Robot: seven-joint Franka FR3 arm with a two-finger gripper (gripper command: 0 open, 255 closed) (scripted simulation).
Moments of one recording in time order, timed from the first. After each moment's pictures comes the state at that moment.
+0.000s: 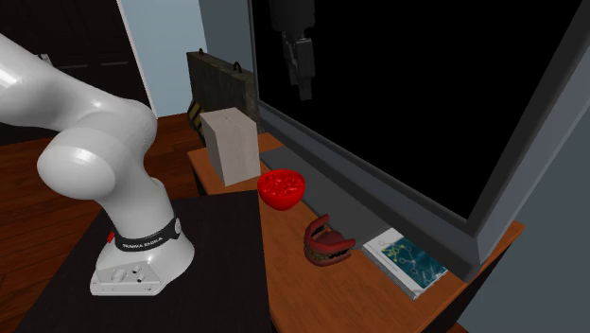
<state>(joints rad) -0.01 -0.75 0.05 -2.46 0.10 1.83 0.00</state>
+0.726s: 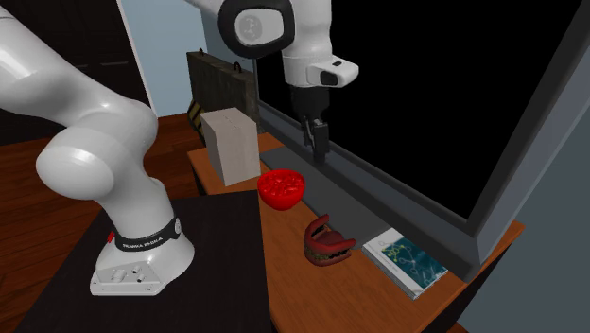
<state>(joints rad) -0.03 -0.58 0.04 -2.69 0.08 2.23 -0.05</state>
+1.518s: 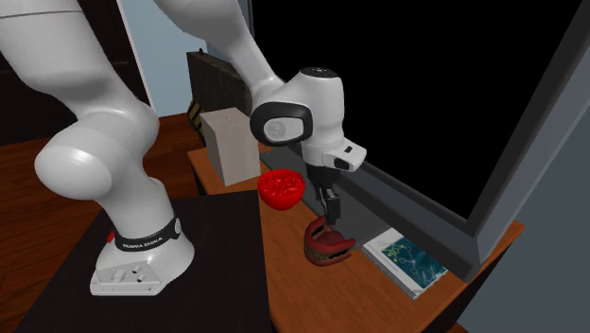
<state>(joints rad) -0.05 -0.13 0.02 -2.76 0.07 2.74 -0.10</state>
